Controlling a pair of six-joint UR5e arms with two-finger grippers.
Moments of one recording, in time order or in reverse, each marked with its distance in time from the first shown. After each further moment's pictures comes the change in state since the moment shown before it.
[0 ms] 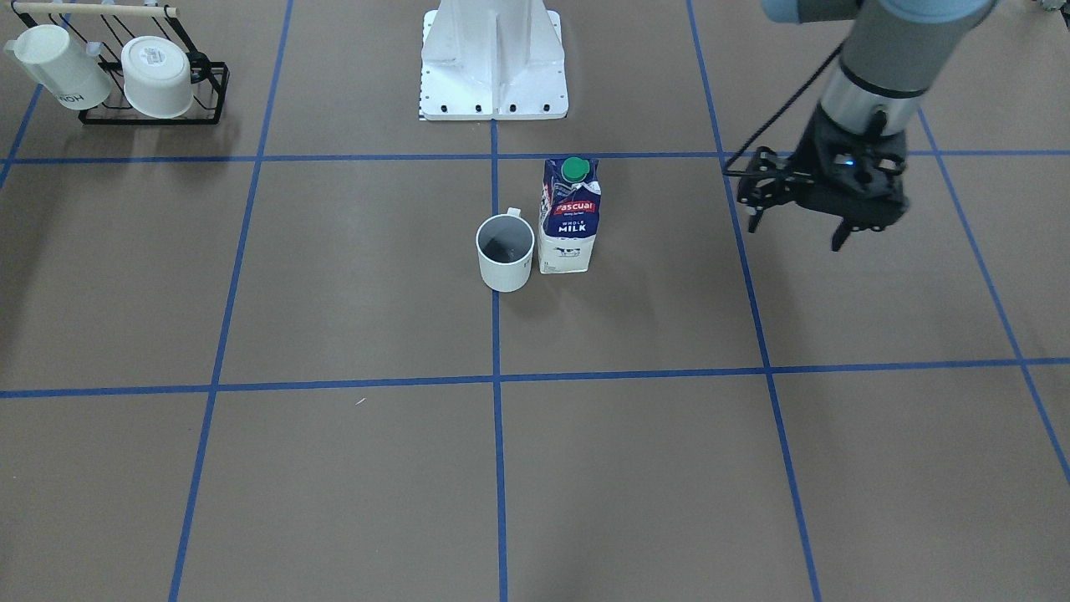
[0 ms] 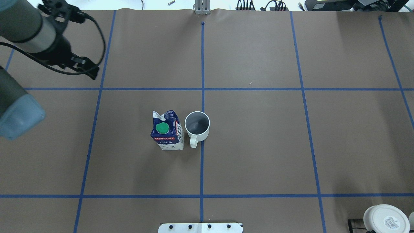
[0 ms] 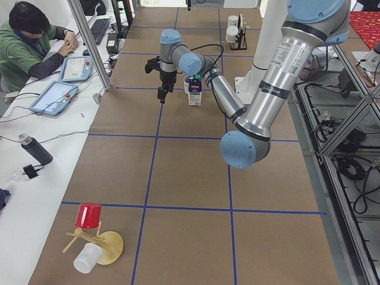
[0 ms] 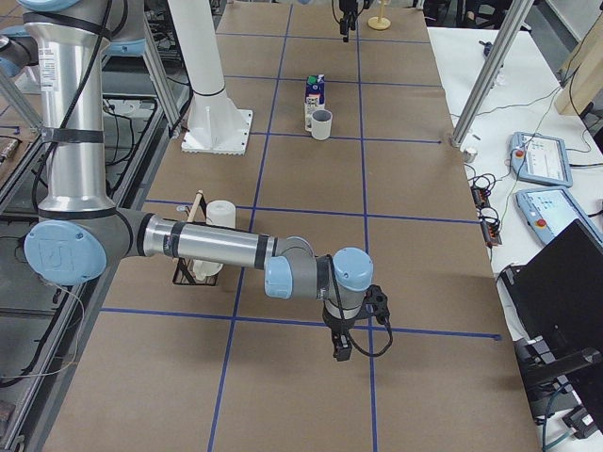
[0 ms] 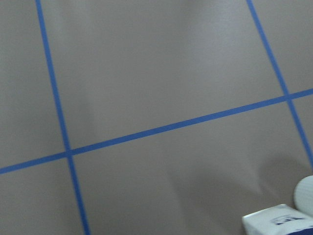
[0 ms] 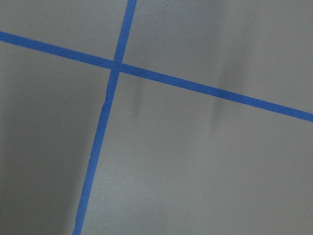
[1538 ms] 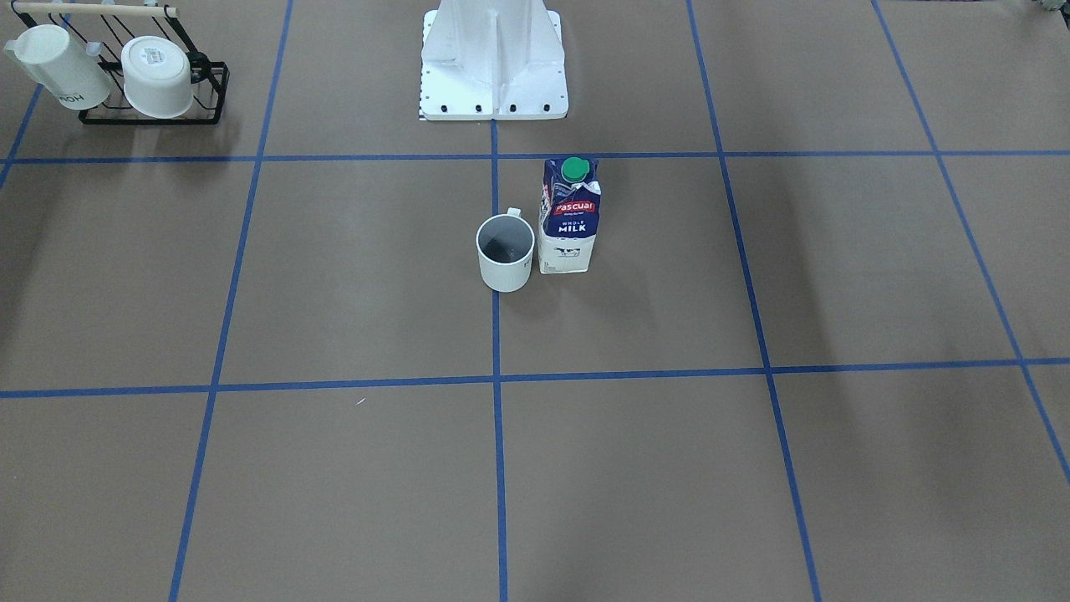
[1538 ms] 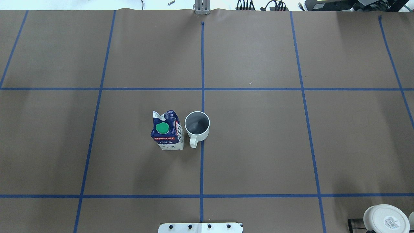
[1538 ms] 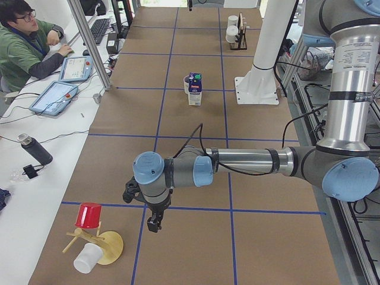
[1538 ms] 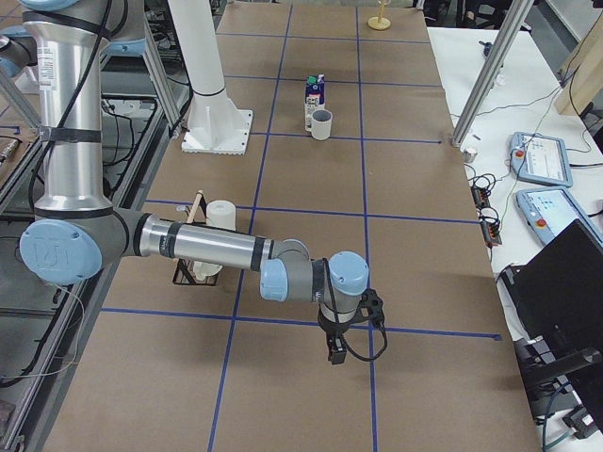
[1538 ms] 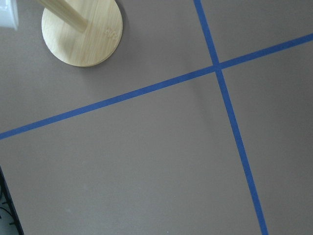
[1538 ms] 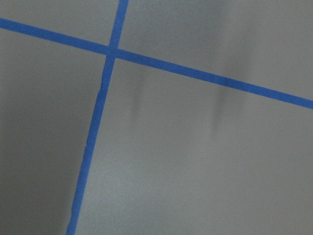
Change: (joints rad) left arm -0.634 0.375 0.425 -0.139 -0.187 0.745; right arm 0.000 -0.016 -0.001 0.000 0.000 -0.006
